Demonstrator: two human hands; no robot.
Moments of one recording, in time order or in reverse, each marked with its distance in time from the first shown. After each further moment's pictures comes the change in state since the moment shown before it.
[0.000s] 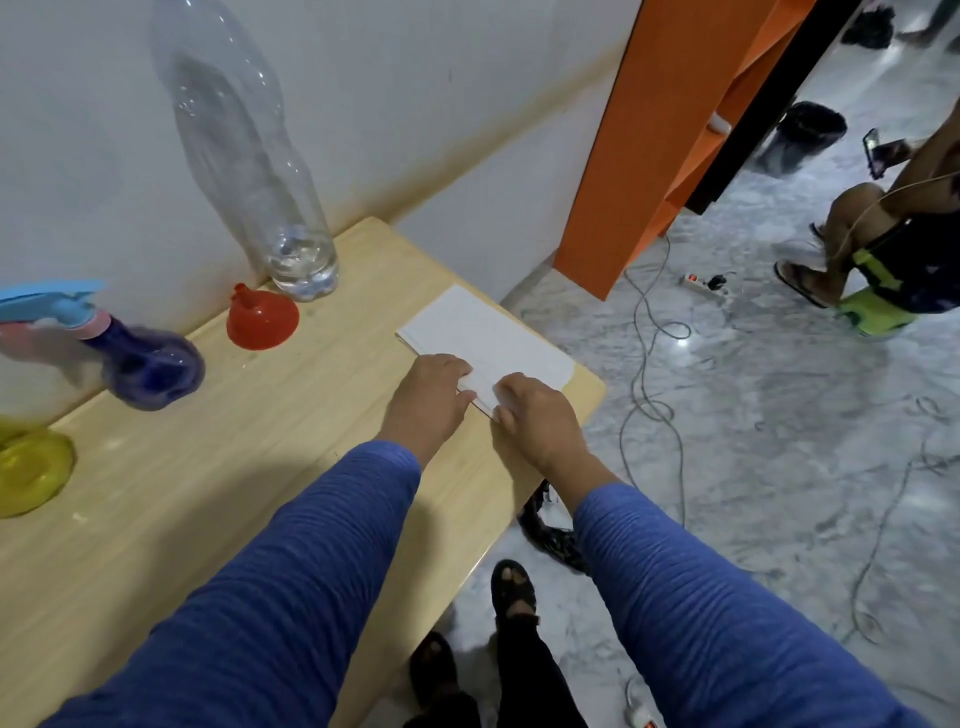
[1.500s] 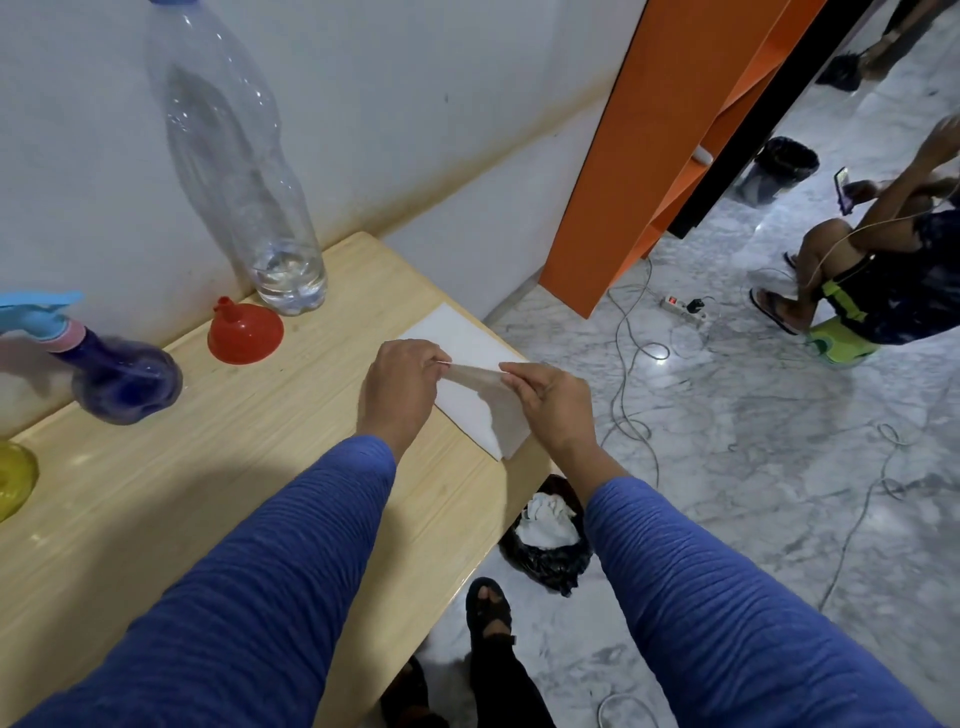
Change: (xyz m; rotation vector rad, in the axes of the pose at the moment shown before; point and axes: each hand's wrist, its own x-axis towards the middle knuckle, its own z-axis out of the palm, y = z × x) left_hand 0.026 -0.001 -0.018 -0.289 0.229 -0.136; right_hand 0.020 -0.001 -0.039 0.294 0.238 0.015
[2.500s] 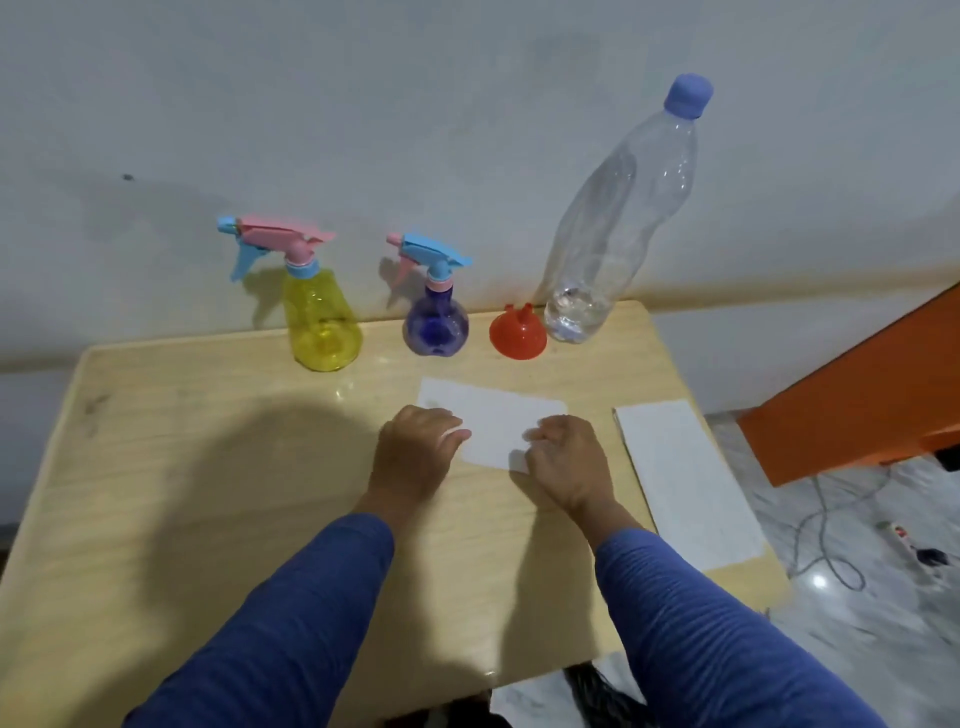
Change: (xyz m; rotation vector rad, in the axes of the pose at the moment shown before) left_hand -0.136 -0.130 -0.117 0.246 0.438 -0.192; right_hand -0.030 -0.105 0.138 -0.239 -0.614 -0.360
